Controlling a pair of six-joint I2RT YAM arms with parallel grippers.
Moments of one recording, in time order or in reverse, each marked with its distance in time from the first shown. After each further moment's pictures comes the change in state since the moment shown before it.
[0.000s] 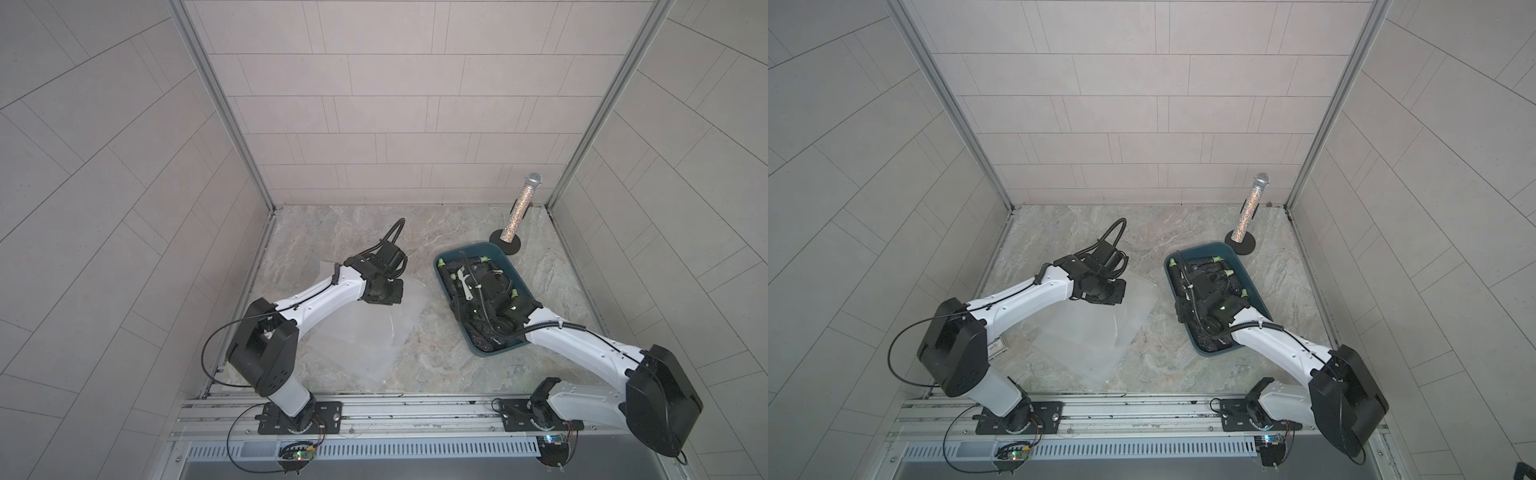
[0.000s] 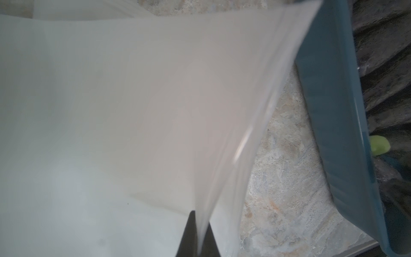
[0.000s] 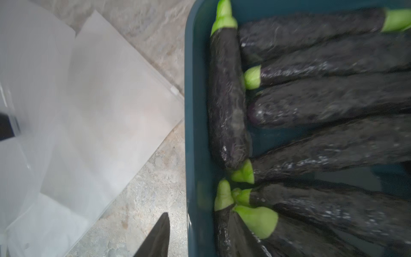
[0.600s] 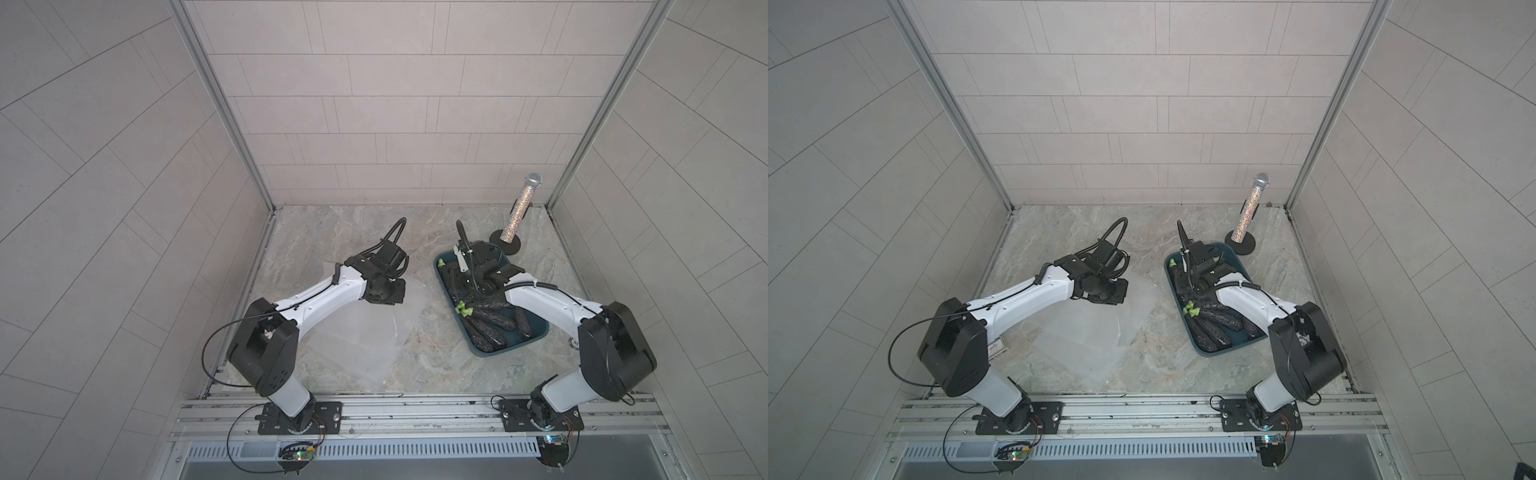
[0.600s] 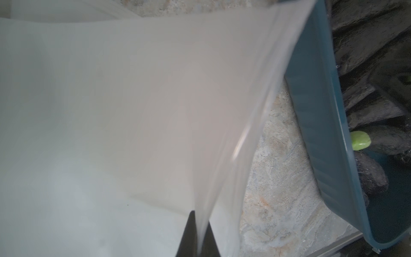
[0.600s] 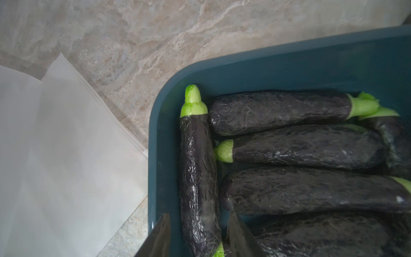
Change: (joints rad) left arm -0.007 0.003 0.009 0.008 0.042 0.004; right arm -0.134 0.356 0.262 0.021 -0.051 -0.145
